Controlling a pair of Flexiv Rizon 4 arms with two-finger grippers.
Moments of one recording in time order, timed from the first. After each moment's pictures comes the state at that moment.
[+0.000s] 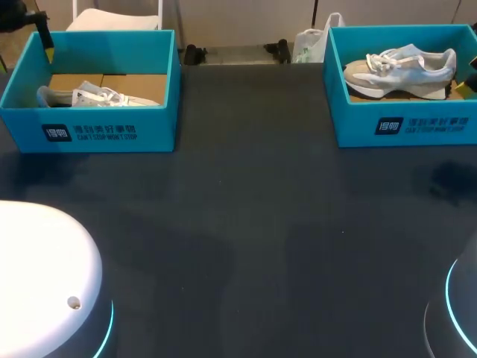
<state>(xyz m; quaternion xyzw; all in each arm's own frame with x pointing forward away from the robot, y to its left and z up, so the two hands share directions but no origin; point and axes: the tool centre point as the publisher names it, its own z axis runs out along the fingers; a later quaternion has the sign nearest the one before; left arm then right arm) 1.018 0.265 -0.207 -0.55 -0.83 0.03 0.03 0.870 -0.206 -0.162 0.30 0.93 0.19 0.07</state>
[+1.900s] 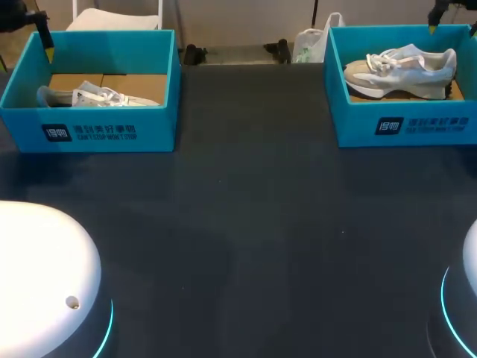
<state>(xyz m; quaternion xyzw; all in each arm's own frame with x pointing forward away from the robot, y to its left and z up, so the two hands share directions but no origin) 1.018 0.265 -0.207 -0.55 -0.83 0.03 0.03 1.094 -0.261 -0.218 0.74 0.65 0.10 0.11</state>
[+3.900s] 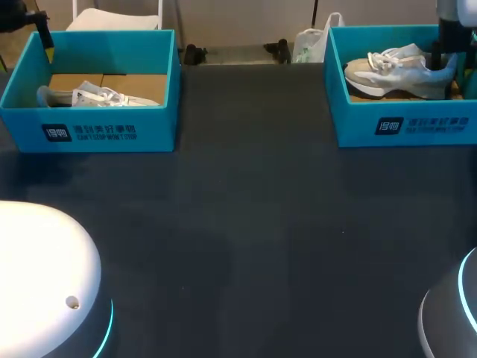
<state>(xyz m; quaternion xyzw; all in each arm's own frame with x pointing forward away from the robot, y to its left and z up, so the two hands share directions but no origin) 1.018 0.264 -0.207 -0.55 -0.83 0.03 0.03 1.158 -0.342 -0.387 0.78 0.62 -0.08 0.10</state>
